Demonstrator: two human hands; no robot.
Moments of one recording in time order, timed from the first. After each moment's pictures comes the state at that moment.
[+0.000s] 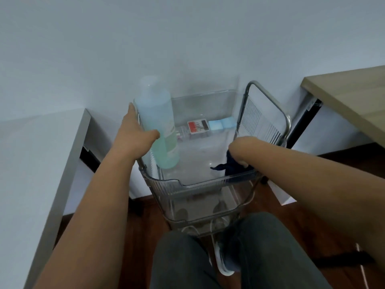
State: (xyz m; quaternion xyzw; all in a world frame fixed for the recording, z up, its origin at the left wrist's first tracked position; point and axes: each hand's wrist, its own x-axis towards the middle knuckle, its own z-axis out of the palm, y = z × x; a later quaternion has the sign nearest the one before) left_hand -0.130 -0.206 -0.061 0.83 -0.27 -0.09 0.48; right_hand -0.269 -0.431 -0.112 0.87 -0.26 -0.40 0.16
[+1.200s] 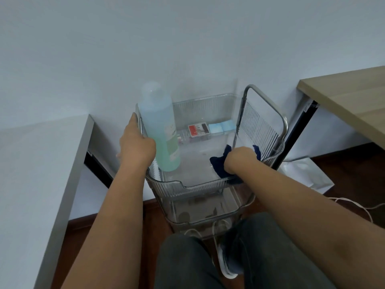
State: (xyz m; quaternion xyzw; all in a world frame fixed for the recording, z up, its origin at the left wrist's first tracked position) left_hand -0.148 -0.206 -0.069 0.87 -0.17 -0.04 0.46; right_hand -0.283 -0.415 -0.147 0.88 -0.41 -0.22 -0.08
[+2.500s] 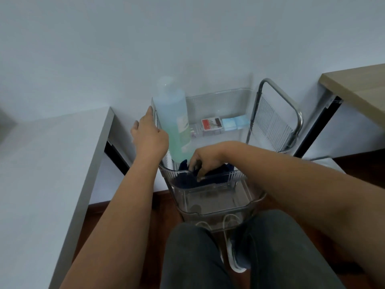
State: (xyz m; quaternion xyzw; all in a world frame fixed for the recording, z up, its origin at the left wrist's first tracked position) left_hand -0.162 -0.204 -0.068 0.89 -0.17 0.02 0.41; right_hand -0.245 -0.351 -0.106 0.92 0.00 -0.29 -0.26
